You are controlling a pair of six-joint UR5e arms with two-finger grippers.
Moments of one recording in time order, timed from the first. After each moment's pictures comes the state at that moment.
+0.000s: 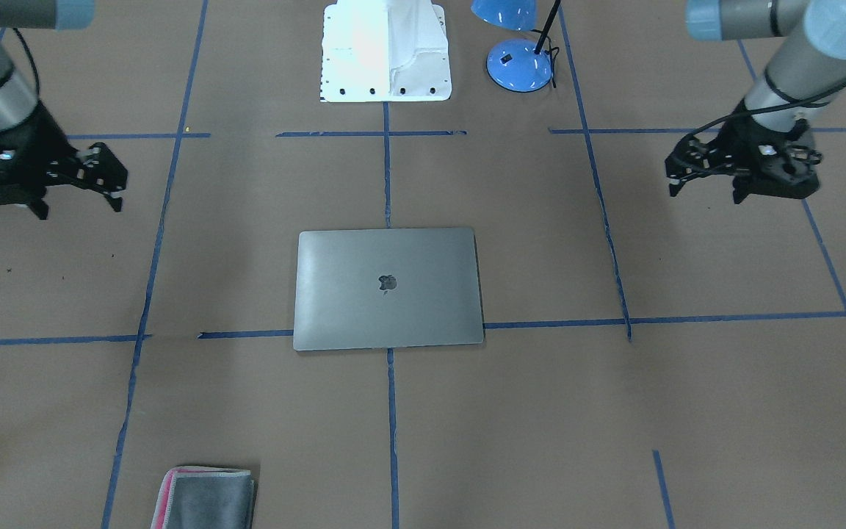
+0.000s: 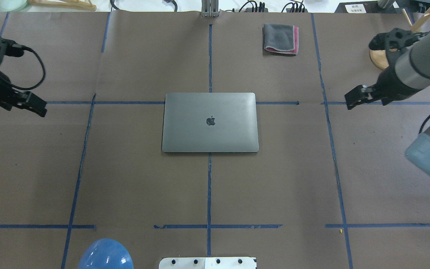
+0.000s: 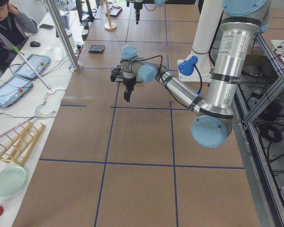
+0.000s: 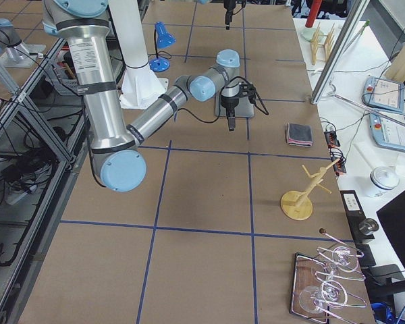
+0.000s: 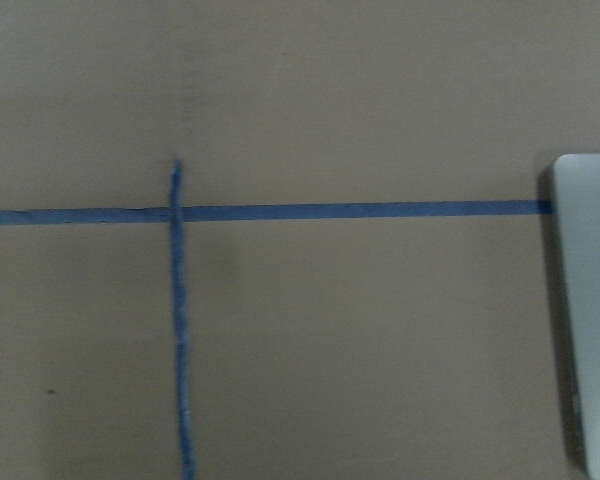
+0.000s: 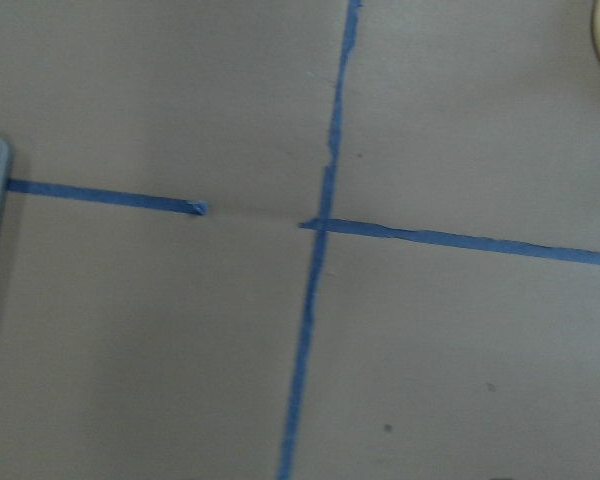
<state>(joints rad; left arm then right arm) -1.06 -1.68 -2.01 -1.51 -2.18 -0.47 1.02 -1.43 2.06 -1.67 2.12 0.59</state>
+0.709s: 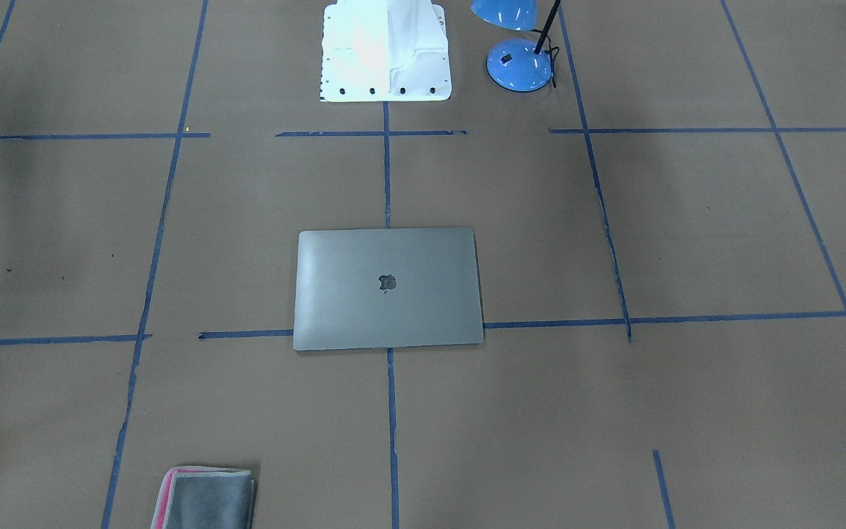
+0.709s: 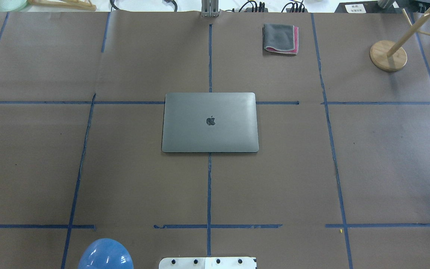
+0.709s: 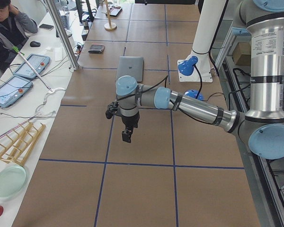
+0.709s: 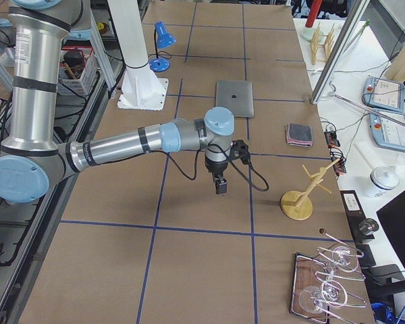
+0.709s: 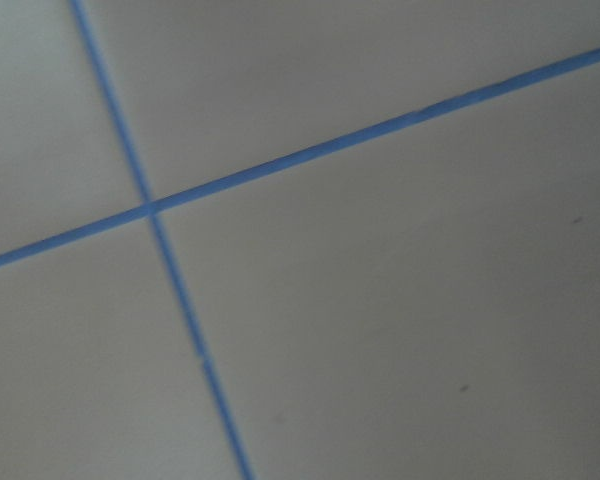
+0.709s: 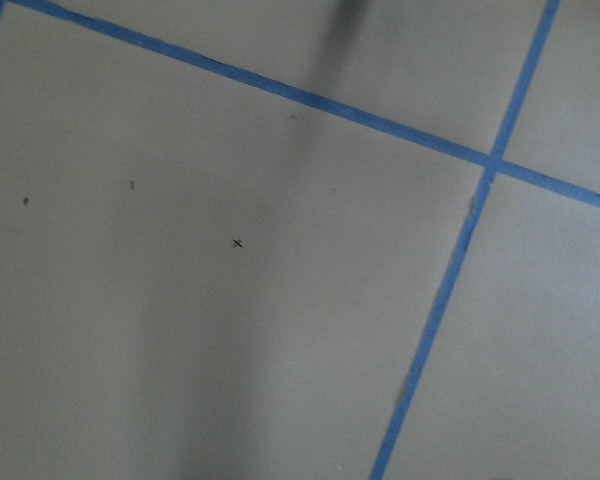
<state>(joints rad) -1.48 -1.45 -1.94 -1.36 -2.27 0.14 1.46 -1.75 1.94 -1.67 2.33 -0.18</state>
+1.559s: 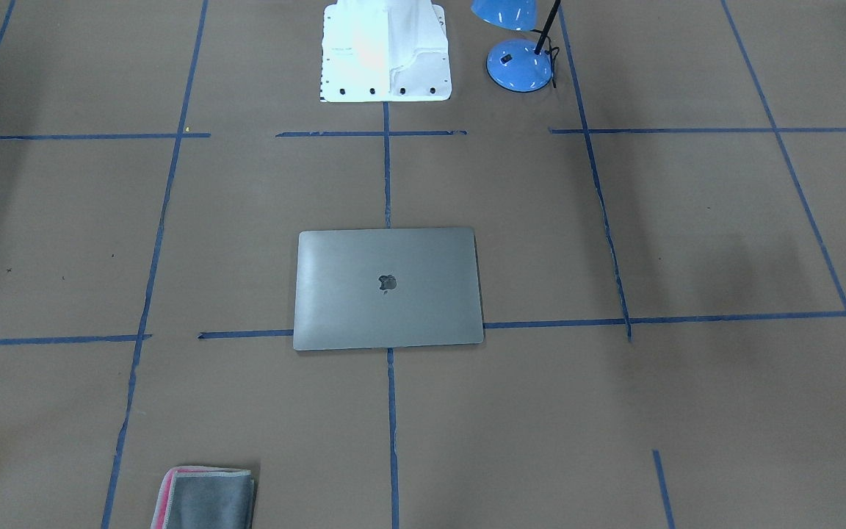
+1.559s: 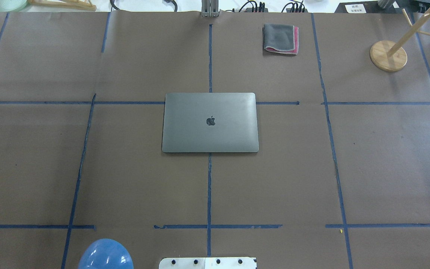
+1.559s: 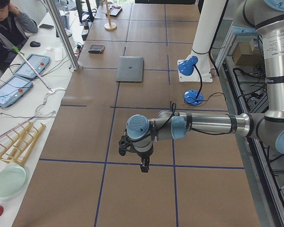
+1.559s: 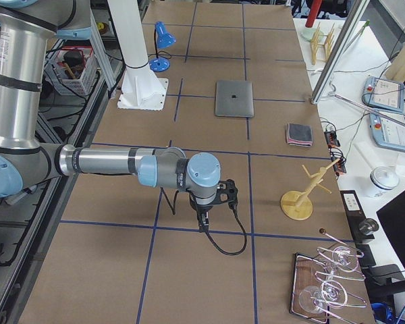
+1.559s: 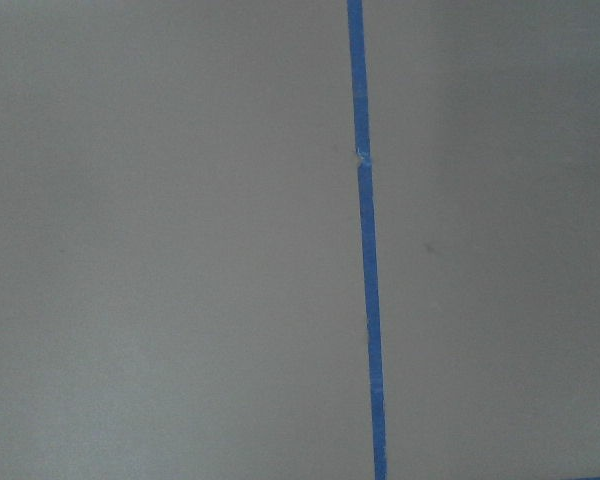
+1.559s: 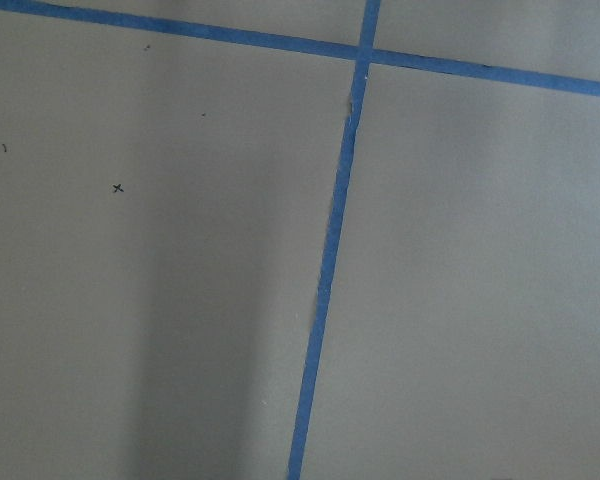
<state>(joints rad) -1.56 -1.35 -1.79 -1.40 -2.36 0.18 1.59 -1.79 1.83 -1.66 2.38 -0.20</state>
